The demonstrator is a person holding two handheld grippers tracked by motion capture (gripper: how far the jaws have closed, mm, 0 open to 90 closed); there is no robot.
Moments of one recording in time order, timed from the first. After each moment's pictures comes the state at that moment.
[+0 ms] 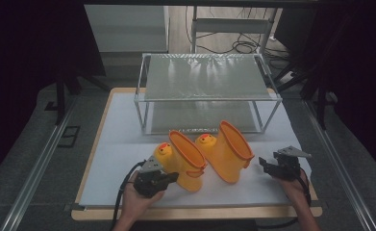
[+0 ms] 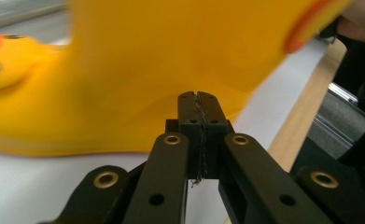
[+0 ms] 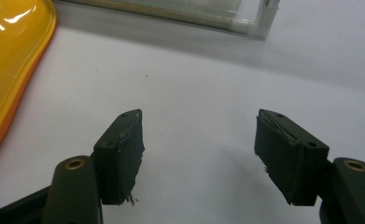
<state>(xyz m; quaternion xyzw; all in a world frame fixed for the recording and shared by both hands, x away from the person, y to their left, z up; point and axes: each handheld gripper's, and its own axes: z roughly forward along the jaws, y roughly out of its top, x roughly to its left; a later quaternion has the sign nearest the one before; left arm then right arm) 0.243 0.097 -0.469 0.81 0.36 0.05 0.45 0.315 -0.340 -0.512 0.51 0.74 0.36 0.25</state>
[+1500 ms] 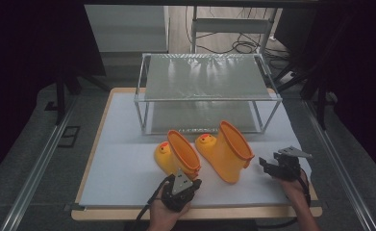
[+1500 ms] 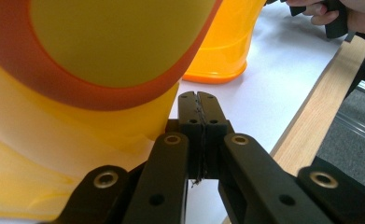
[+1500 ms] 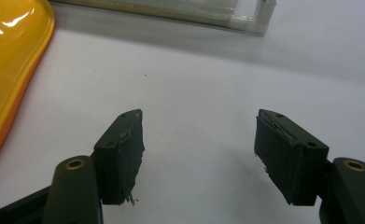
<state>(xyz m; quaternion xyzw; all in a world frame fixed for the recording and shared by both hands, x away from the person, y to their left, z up) 0.215 0.036 -0.484 0.81 0.35 0.14 0.46 0.315 -0.341 -0.512 0.52 0.73 0.36 0.25</state>
